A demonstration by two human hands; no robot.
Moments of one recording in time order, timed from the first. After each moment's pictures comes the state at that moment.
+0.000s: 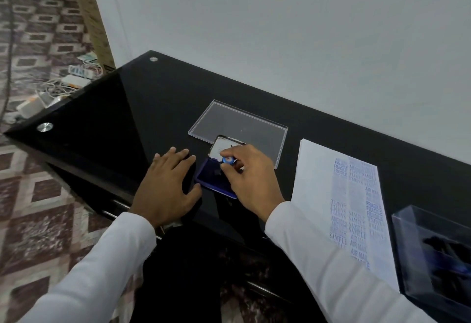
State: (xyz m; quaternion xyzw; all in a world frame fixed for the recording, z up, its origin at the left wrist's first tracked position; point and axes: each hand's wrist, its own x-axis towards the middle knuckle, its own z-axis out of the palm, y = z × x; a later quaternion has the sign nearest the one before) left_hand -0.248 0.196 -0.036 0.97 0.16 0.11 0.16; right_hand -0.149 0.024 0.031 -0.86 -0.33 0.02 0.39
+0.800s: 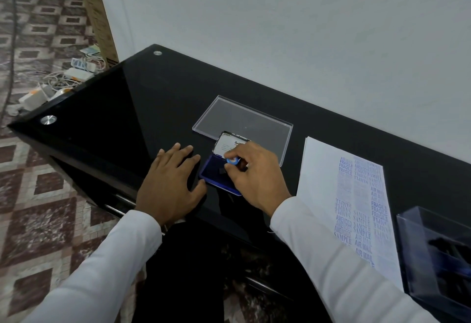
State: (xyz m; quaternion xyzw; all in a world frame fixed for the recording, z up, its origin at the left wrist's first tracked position) left_hand -0.245 0.197 -0.050 0.97 0.18 0.11 0.10; right_hand -0.144 0.025 0.032 -0.87 -0.37 0.00 0.31
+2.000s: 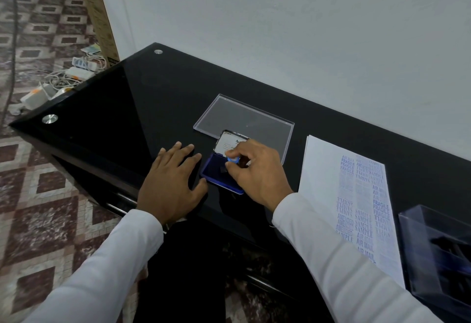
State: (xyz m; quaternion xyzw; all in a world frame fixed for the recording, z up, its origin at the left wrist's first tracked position) left_hand -0.245 0.197 -0.050 0.97 0.18 0.11 0.11; right_hand -0.138 0.026 0.029 -0.86 -0.37 0.01 0.35
